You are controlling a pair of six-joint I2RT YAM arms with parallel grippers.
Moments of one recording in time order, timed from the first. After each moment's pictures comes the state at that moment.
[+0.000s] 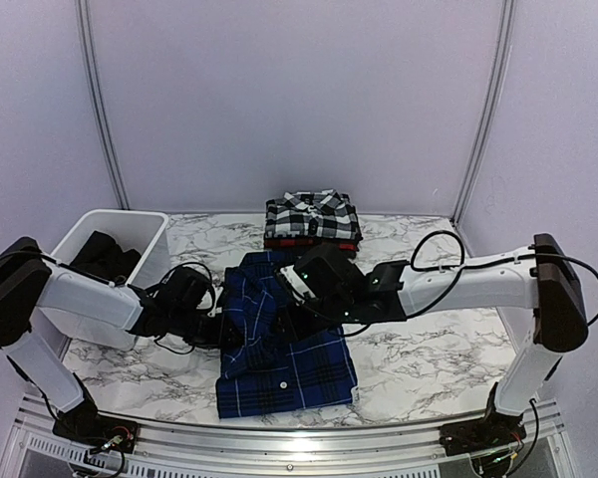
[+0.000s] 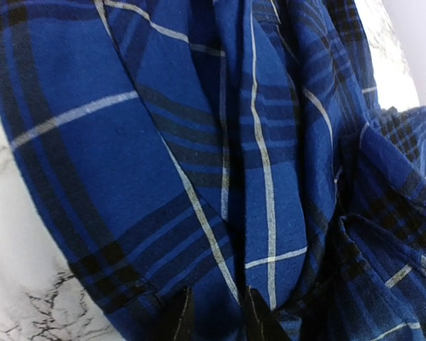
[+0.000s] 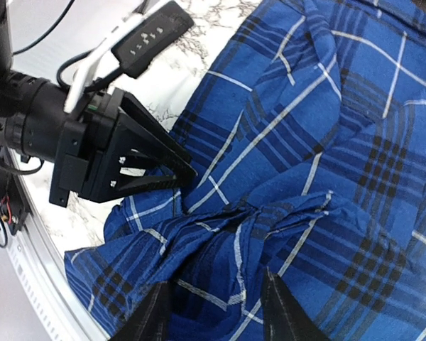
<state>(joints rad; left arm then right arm) -0.74 1.60 0.65 0.07 0.27 -0.62 1.09 1.73 1.20 -0.26 -0.03 0.50</state>
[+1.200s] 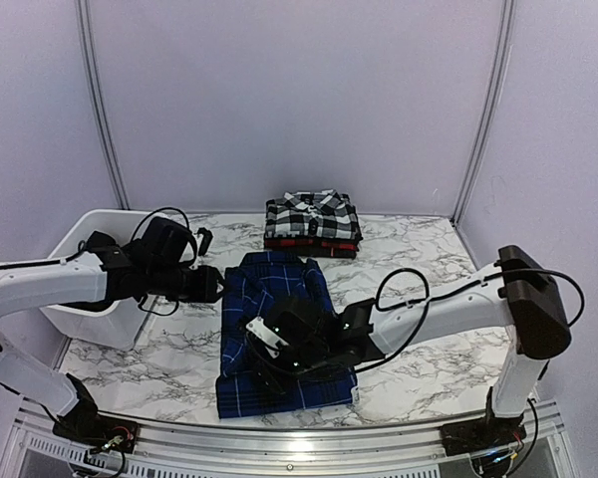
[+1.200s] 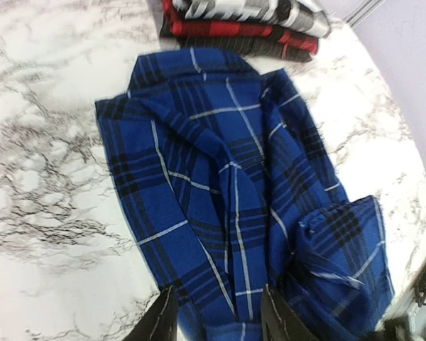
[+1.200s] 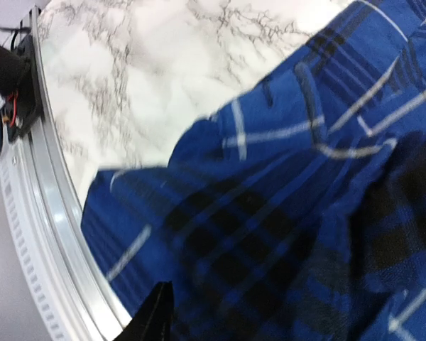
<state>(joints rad) -0.70 1.38 0.87 -0.27 0.02 -0.51 1.25 1.84 1.16 -0.20 -0.09 0.37</state>
